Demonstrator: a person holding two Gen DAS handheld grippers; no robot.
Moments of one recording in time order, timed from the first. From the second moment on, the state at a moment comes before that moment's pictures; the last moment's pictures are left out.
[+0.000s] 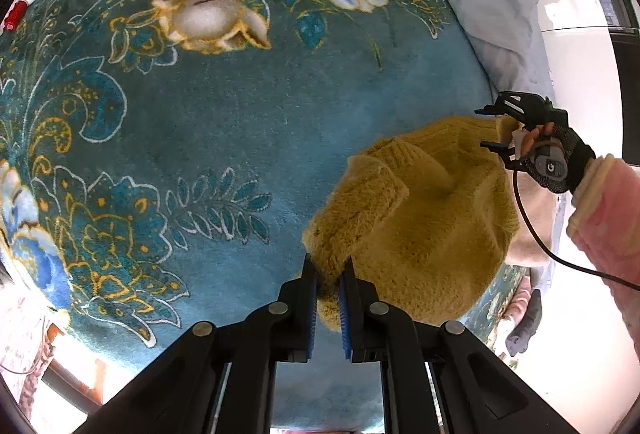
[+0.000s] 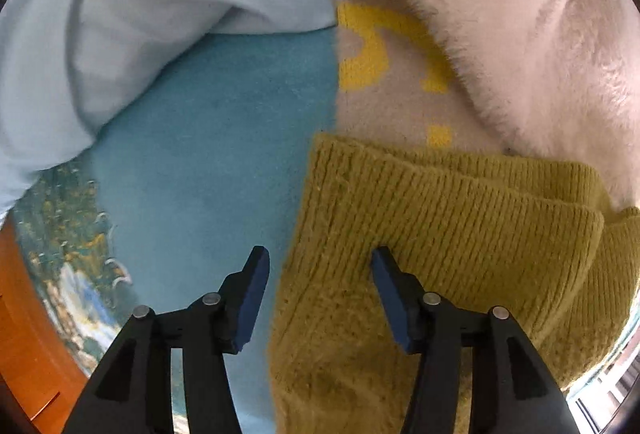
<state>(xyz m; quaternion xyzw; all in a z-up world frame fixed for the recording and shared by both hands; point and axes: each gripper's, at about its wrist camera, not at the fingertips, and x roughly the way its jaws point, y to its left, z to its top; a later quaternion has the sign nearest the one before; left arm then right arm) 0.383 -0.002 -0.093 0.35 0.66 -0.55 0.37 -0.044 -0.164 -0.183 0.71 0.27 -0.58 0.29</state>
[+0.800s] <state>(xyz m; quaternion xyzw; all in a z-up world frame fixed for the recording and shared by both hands) 0.321 0.009 -0.007 0.35 0.59 -0.63 0.37 -0.211 0.047 0.006 0.70 0.08 -0.58 0.40</state>
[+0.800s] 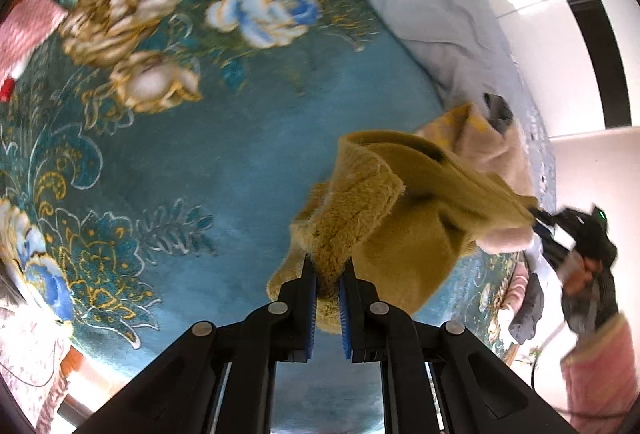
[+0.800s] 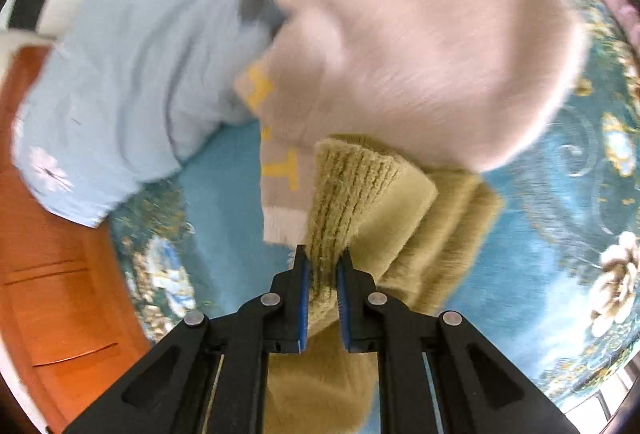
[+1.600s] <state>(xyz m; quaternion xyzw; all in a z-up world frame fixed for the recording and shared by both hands) 0.152 0.030 0.249 0.24 0.38 -0.80 0.40 -0.378 0.212 0.270 0.54 -0.13 -0.60 0.57</state>
